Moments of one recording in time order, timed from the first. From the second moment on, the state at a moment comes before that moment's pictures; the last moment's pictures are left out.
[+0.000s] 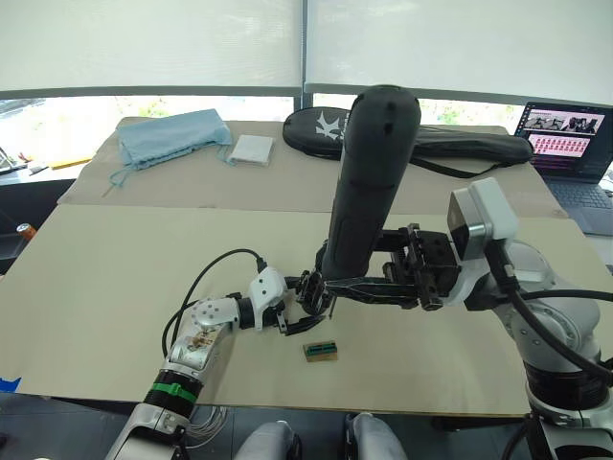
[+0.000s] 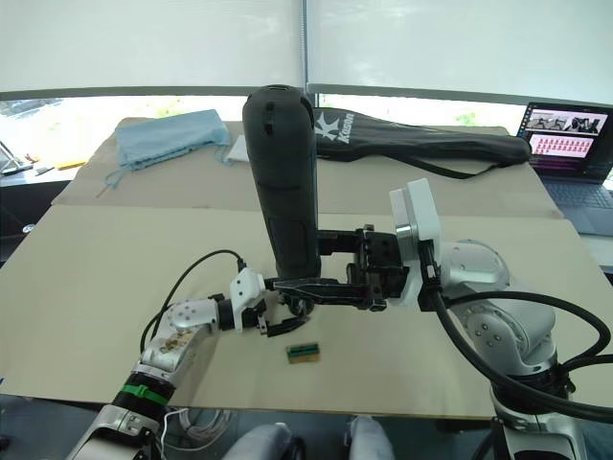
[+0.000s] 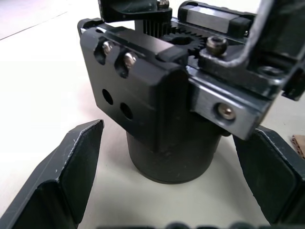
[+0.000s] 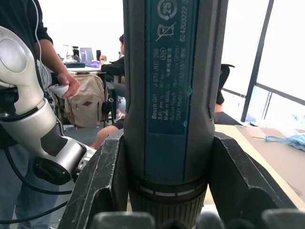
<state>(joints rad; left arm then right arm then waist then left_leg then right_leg) -0.34 0.33 -0.20 0.23 -0.15 -0.02 -0.99 -0.49 -0.61 -0.01 -0.54 0.93 0.54 0.98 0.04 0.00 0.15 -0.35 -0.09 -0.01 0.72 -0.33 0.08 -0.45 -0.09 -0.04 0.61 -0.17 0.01</state>
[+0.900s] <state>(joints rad) -0.36 0.33 -0.22 0.25 -0.13 -0.02 -1.00 -0.58 -0.55 0.03 -0.52 0.92 0.54 0.96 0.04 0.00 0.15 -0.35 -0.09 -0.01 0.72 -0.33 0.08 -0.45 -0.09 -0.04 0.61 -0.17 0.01</state>
